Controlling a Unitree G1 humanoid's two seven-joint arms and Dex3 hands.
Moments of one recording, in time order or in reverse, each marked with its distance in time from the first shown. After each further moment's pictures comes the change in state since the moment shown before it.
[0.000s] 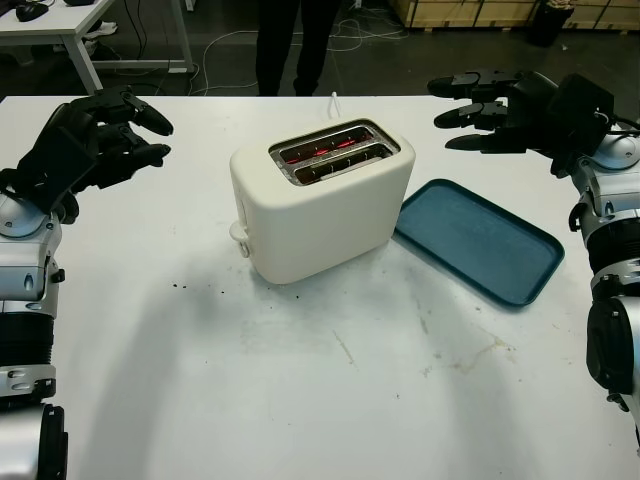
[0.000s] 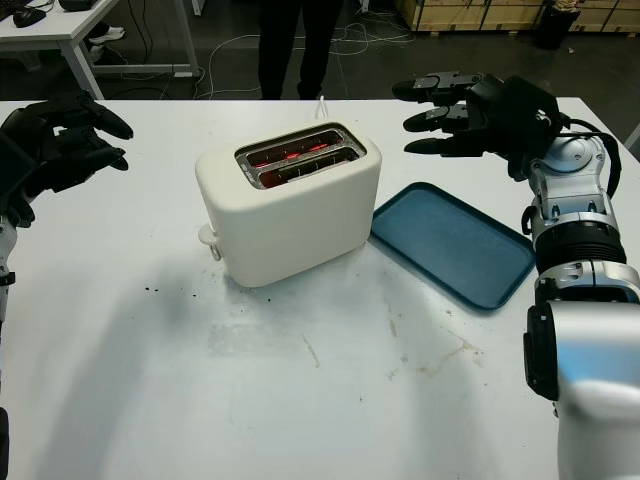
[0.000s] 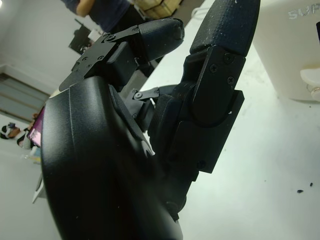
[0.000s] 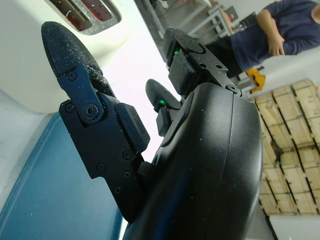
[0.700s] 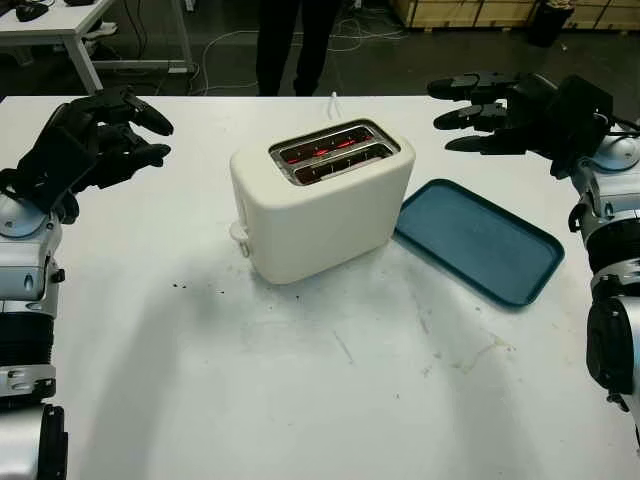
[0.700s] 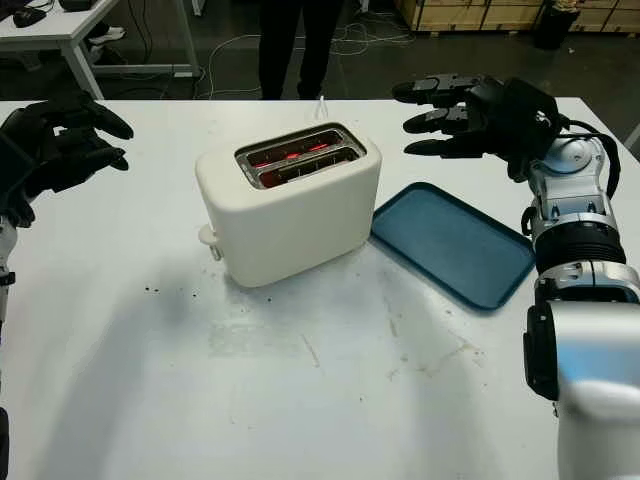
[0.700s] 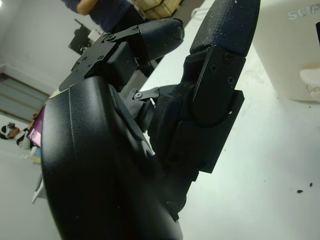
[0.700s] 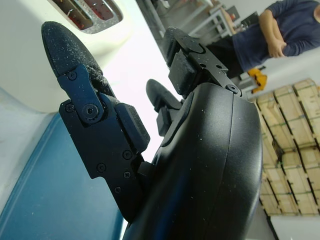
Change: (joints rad) left arm 0.000 0.000 0.000 0.000 -0.002 0.000 0.000; right arm 0.000 0.000 0.001 0.008 0.000 -0.004 0.004
